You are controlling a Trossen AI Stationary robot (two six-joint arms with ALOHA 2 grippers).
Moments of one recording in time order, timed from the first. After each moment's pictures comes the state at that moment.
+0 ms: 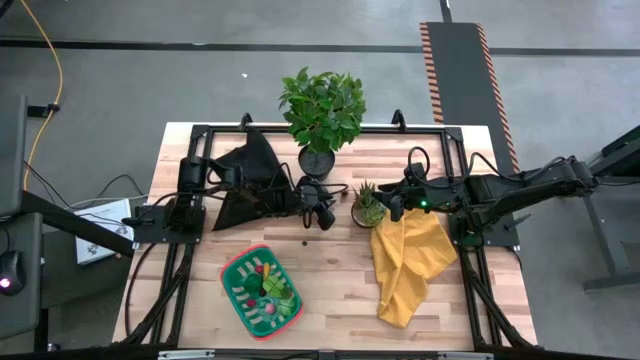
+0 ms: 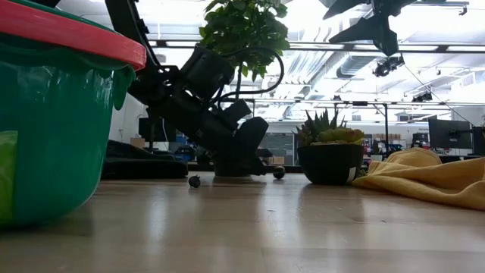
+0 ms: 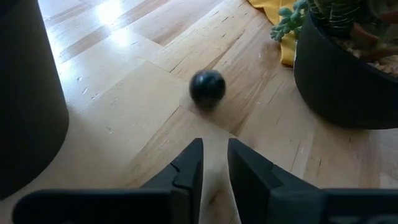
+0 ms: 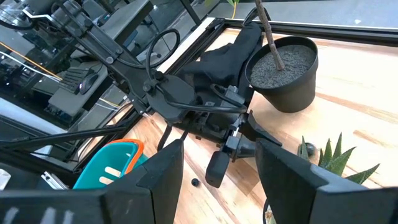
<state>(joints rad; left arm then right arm) 0.20 2.05 0.87 0.60 -0.30 -0.35 0.18 0.93 0.77 -0.27 0.47 0.84</state>
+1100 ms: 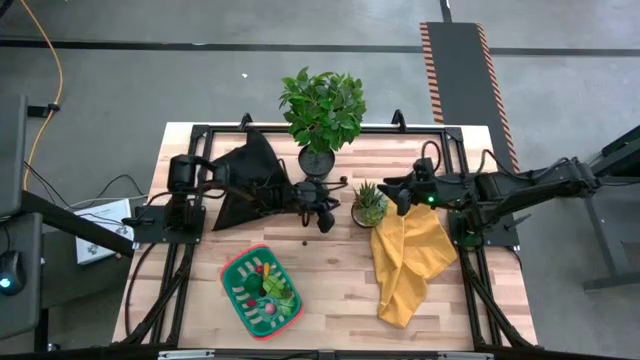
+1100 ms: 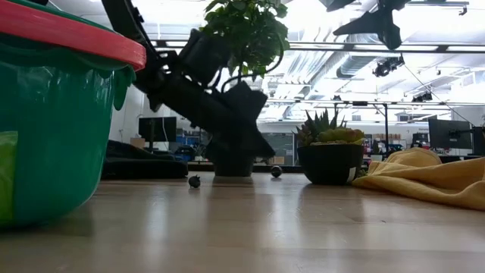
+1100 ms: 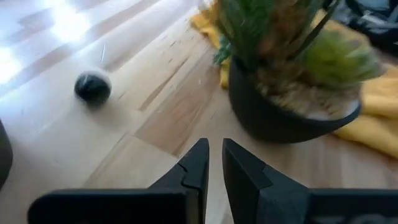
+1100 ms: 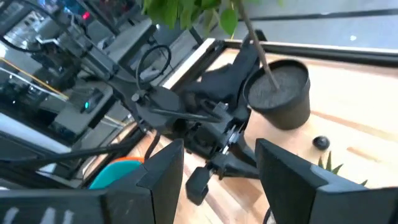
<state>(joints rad) 0.20 1.97 0.87 0.59 -0.15 -0.35 0.18 0.87 0.77 -0.27 0.52 0.83</state>
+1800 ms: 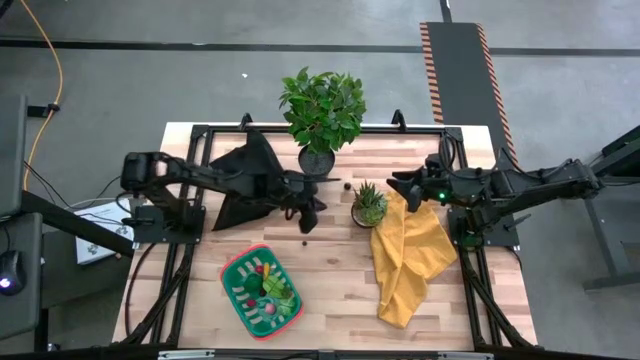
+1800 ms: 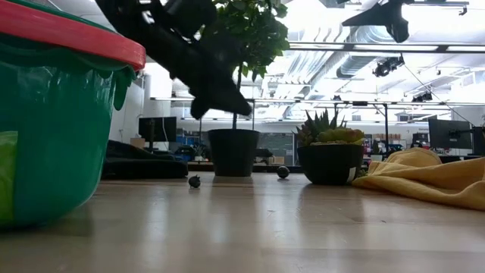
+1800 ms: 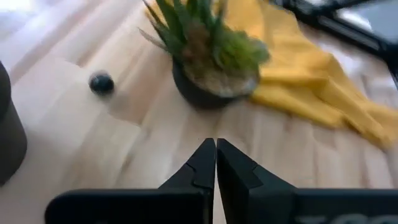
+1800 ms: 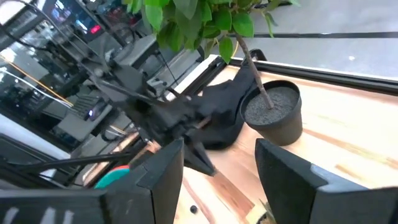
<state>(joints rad) 0.20 1.63 0.87 0.15 0.03 -0.33 0.18 0.77 0.77 -0.31 0.55 0.76</state>
